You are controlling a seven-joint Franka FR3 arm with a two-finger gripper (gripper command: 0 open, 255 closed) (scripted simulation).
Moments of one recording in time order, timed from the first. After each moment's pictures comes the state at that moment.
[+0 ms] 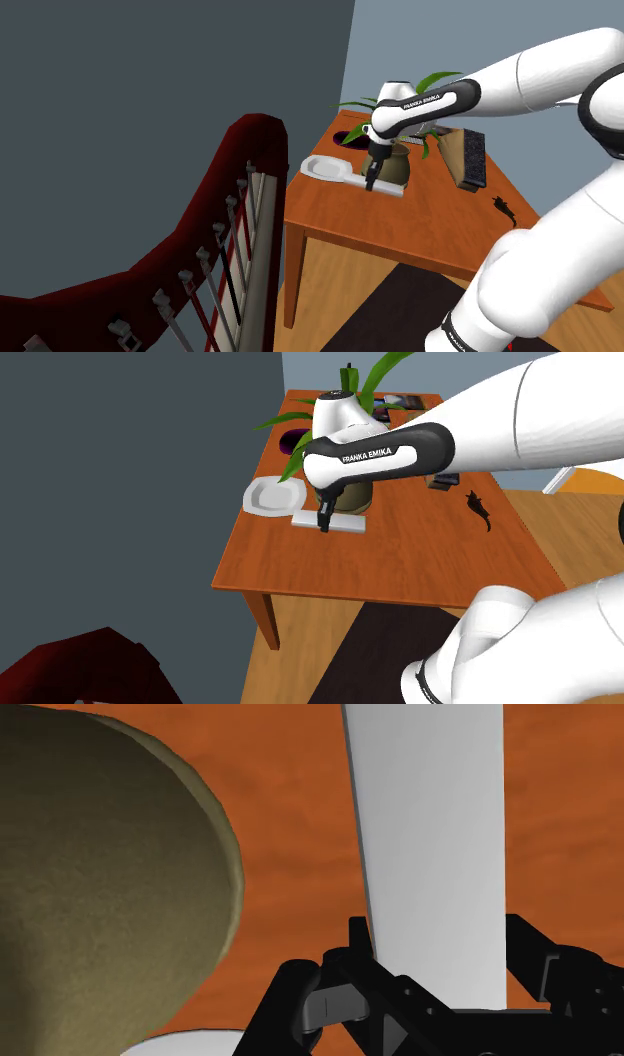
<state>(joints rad) 0.00 -0.25 -0.36 -2.37 -0.09 2.12 -0.63</state>
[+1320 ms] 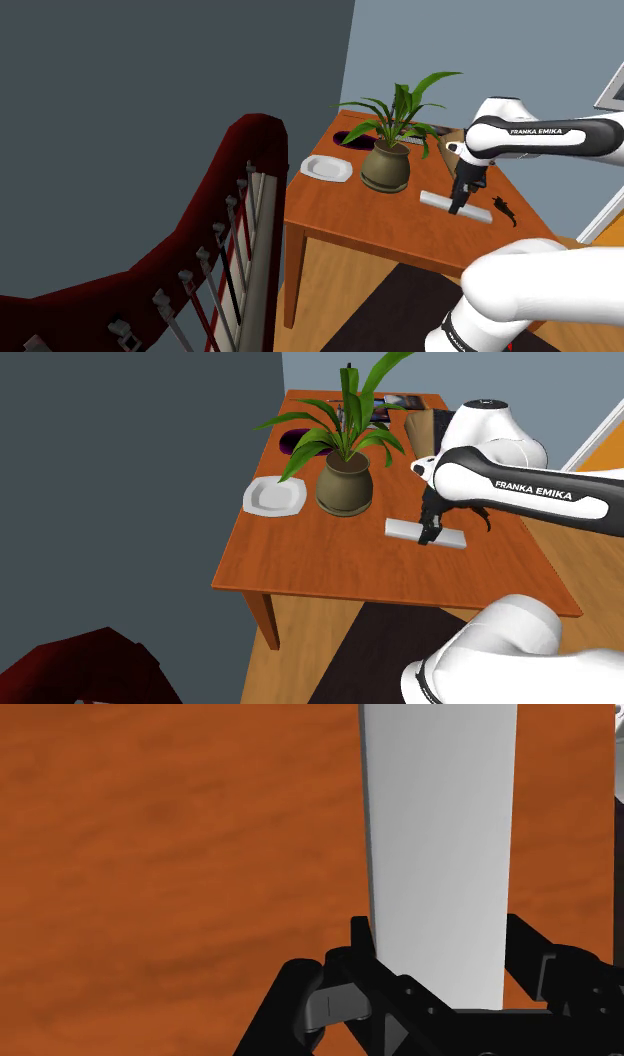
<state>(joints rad) -0.36 -0.79 -0.57 -2.71 -0.42 1.95 -0.93</state>
